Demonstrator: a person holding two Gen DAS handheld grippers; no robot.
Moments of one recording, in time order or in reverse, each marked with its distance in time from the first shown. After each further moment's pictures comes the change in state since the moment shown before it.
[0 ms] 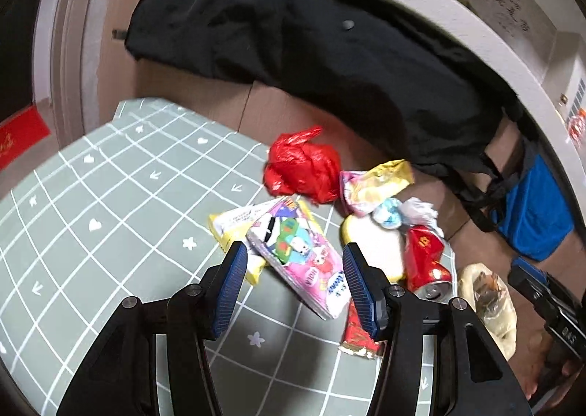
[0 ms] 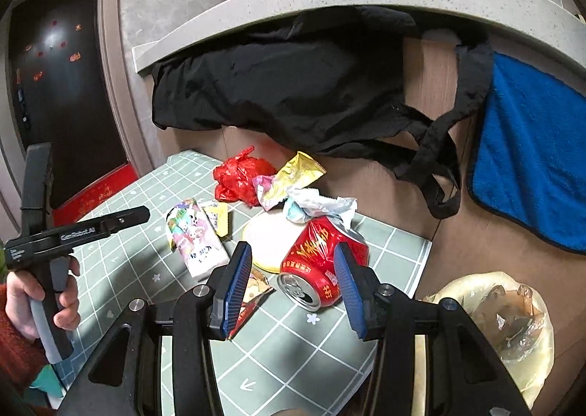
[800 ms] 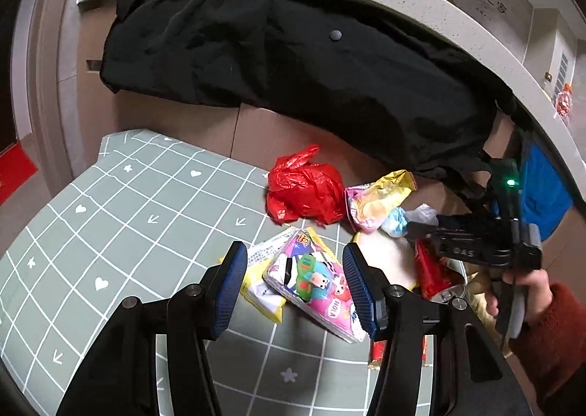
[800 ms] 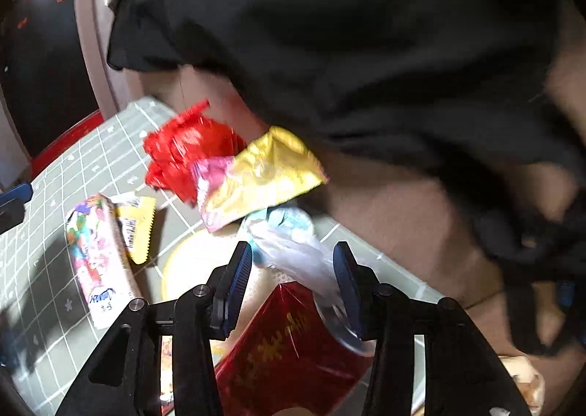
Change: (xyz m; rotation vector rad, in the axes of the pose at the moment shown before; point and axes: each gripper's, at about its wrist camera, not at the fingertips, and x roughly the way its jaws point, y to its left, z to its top) left arm 0.008 0.013 0.030 0.131 -0.018 -0.049; right arm 0.180 -0.015 0.050 -0.110 0.272 -0.021
